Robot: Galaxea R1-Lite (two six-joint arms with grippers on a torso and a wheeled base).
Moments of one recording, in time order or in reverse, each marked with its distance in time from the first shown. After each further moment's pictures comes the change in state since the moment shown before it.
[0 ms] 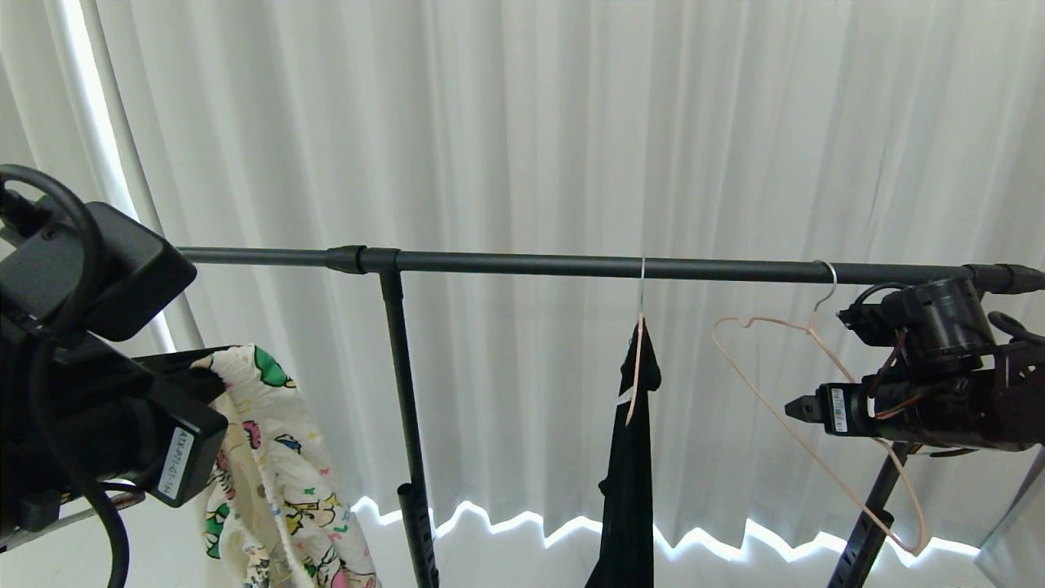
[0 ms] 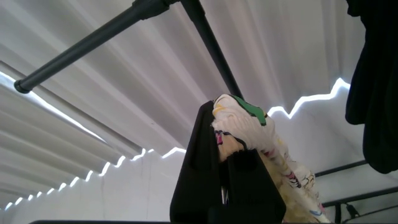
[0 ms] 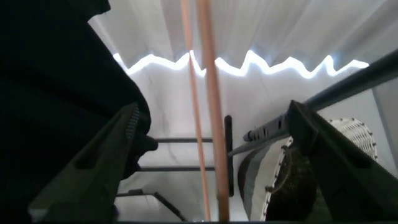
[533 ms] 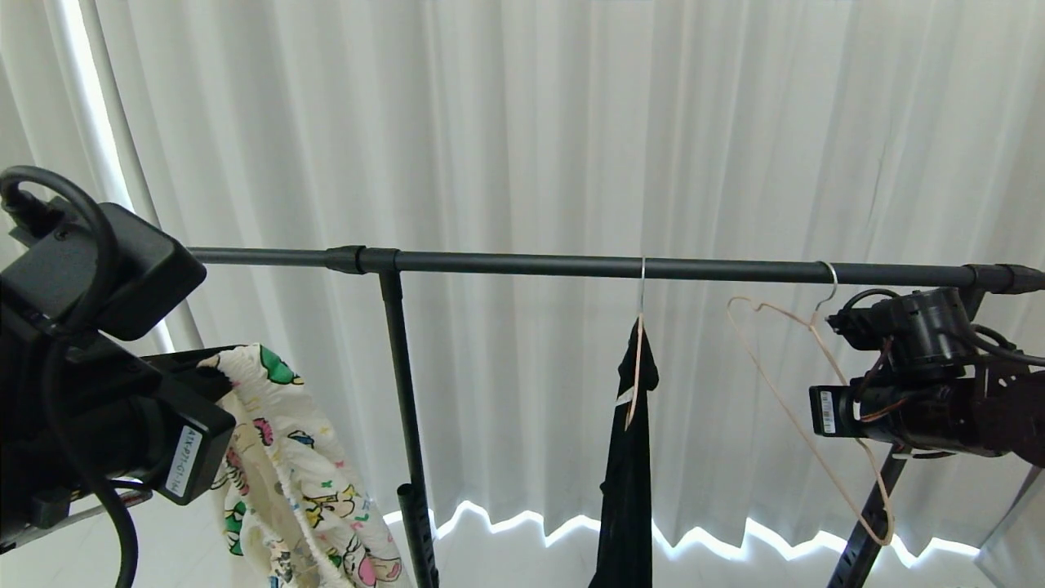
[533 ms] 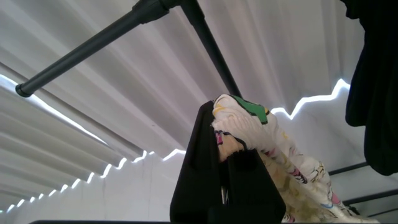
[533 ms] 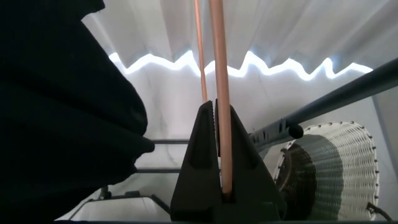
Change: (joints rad) left arm -0.001 0.010 0.000 -0.004 0.000 0.002; right arm -0.003 0.042 0.033 -0.100 0.001 -0.025
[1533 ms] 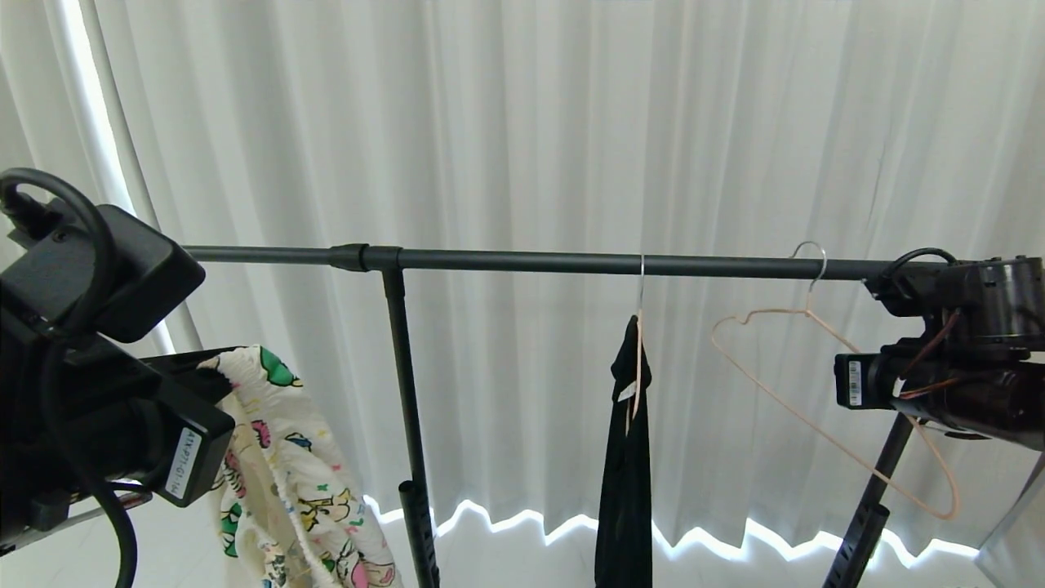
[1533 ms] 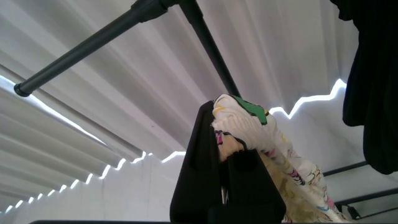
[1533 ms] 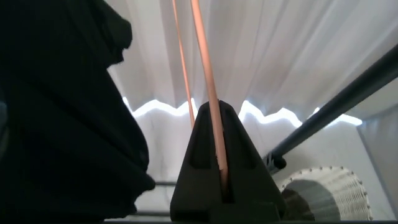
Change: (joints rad) left arm -0.002 -0.004 0.004 -0.002 -0.001 -0.003; right arm 0.003 -0.138 0.024 -0.096 -0.005 -0.076
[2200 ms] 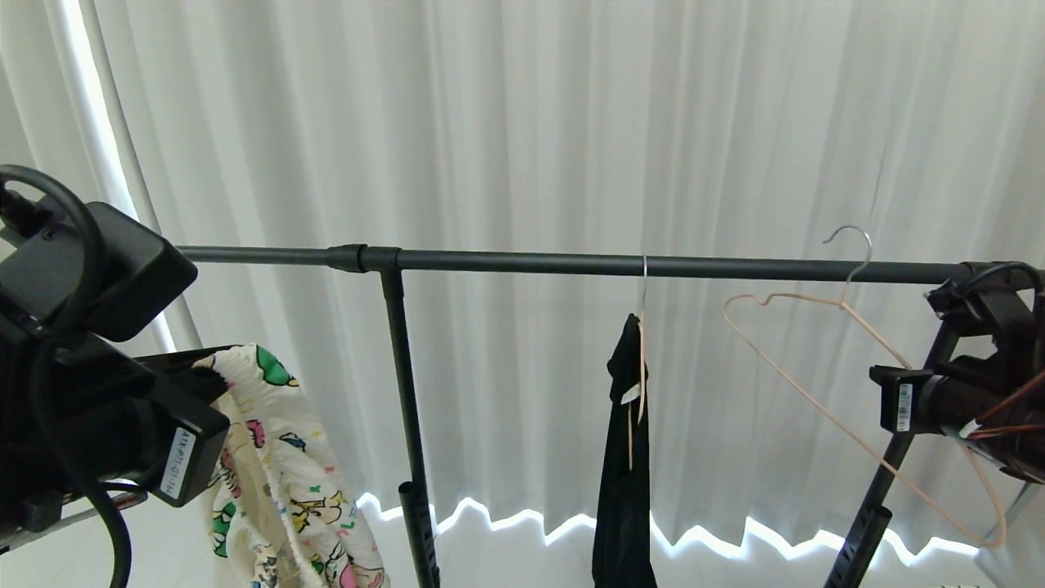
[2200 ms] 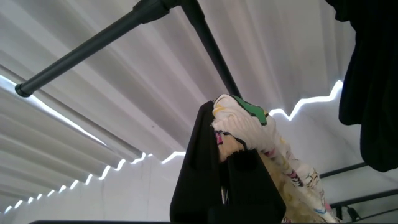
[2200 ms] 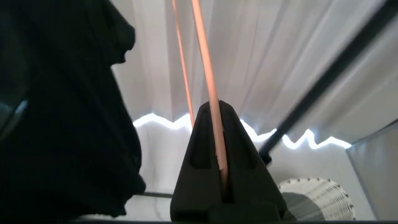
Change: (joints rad) left arm 0.001 -0.007 0.000 0.000 0.000 0.000; right arm 0.007 -0.177 0.224 -0.201 0.007 -0.085
